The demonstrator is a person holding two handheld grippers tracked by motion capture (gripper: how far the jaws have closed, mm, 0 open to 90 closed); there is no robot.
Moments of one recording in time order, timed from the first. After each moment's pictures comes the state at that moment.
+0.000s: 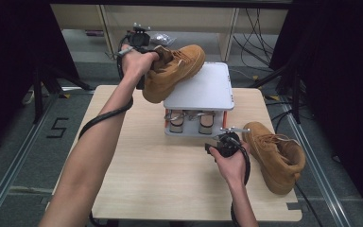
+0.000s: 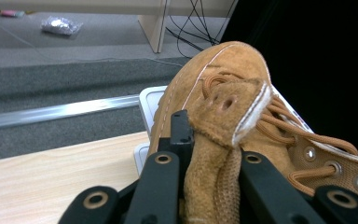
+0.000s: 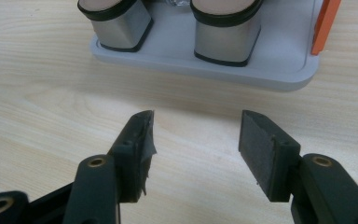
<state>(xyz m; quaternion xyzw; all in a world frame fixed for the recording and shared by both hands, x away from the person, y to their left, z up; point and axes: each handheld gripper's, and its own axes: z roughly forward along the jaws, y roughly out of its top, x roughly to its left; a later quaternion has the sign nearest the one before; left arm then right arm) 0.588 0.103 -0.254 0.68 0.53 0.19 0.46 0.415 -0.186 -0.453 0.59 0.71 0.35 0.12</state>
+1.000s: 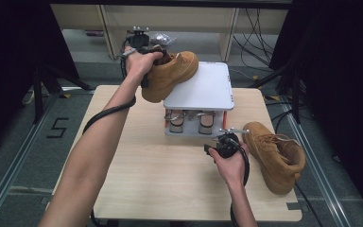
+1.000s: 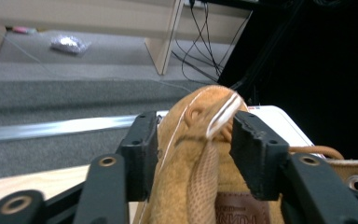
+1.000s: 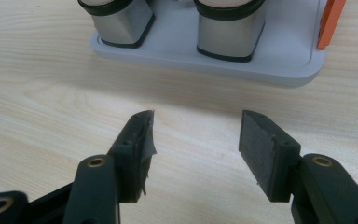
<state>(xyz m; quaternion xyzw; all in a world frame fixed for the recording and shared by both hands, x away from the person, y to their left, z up) 0.609 0.103 -0.271 0.64 0.54 0.21 0.50 0.414 -0.185 -0.456 0.60 0.71 0.35 0.11</state>
